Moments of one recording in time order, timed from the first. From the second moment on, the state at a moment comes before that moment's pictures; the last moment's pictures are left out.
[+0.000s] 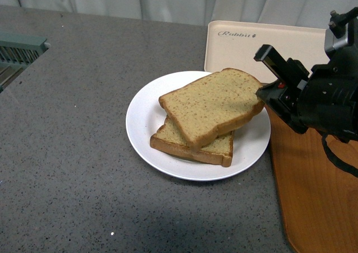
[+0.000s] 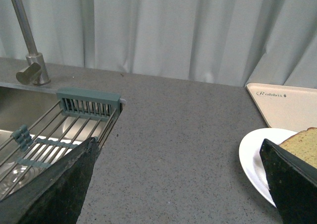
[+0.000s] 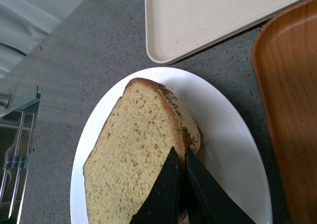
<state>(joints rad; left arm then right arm) 0.00 0.00 0.02 0.00 0.00 -0.01 0.34 1.87 0.62 0.73 -0.09 0.80</state>
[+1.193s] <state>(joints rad) 0.00 0.00 0.02 0.00 0.00 -0.01 0.00 0.03 0.01 0.01 0.00 0.00</state>
